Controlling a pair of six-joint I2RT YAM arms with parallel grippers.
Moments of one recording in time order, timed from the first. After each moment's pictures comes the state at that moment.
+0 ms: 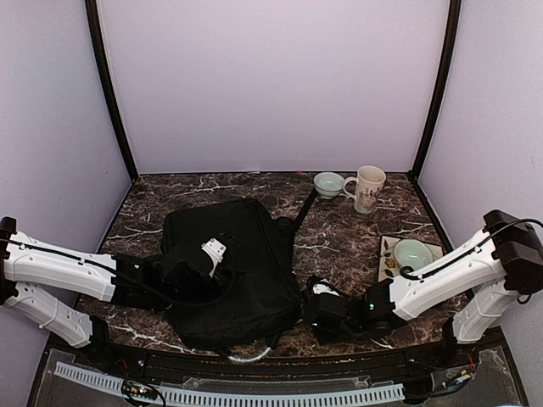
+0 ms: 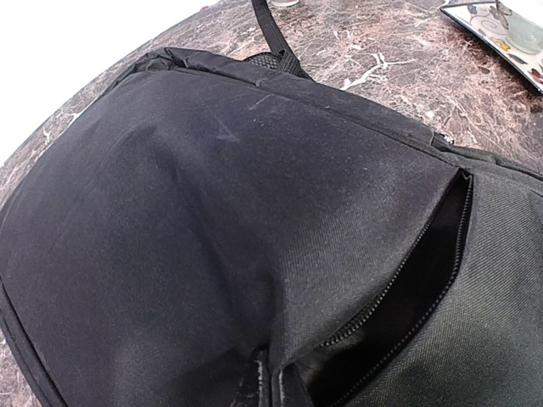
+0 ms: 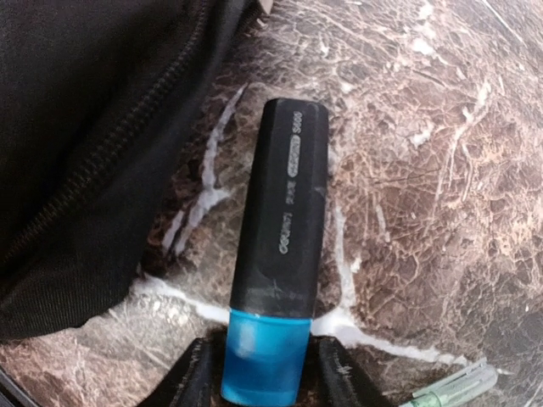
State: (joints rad) left arm -1.17 1.27 0.65 -0.16 -0.56 -0.26; right arm 1.39 1.58 0.71 -0.29 0.44 0.82
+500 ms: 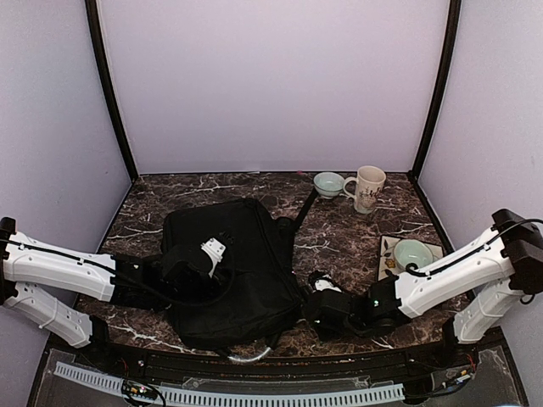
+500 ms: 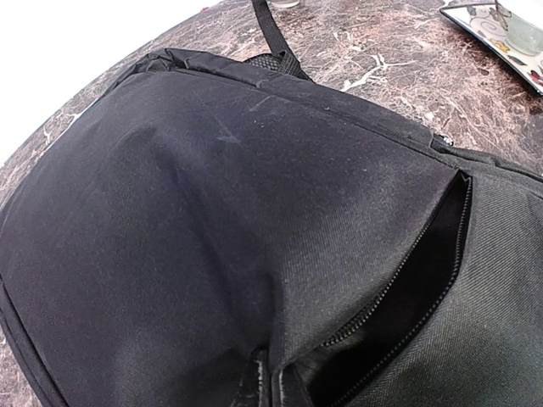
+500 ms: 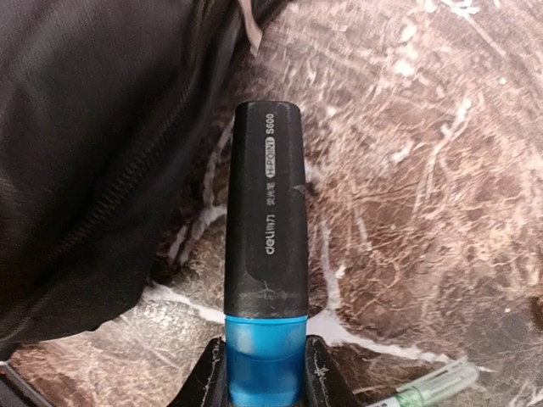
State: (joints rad) left arm -1.17 1.26 0.65 -0.16 -0.56 -0.26; right arm 1.39 1.56 0.72 -0.31 0.48 0.82
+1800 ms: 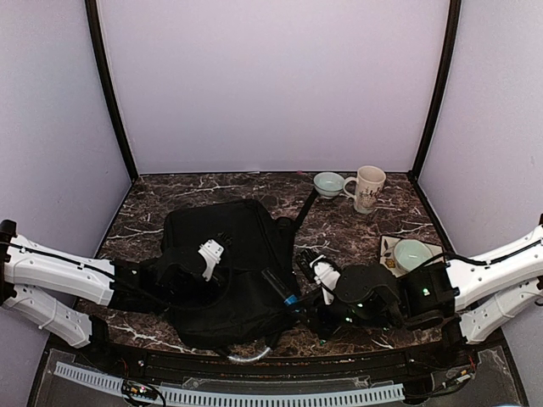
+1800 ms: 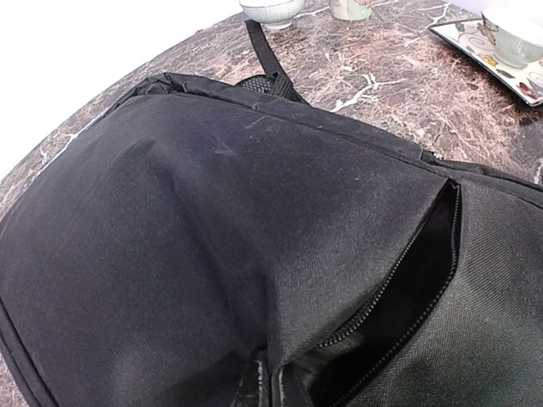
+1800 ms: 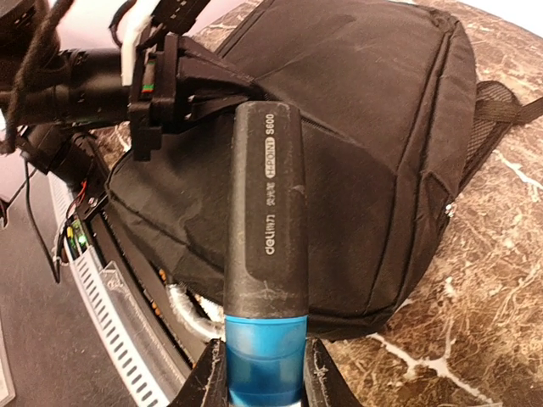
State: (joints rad) left arm -1.16 1.24 0.59 -0.02 -0.55 -0.20; right arm 1.50 1.24 0.77 -0.17 0.38 0.60
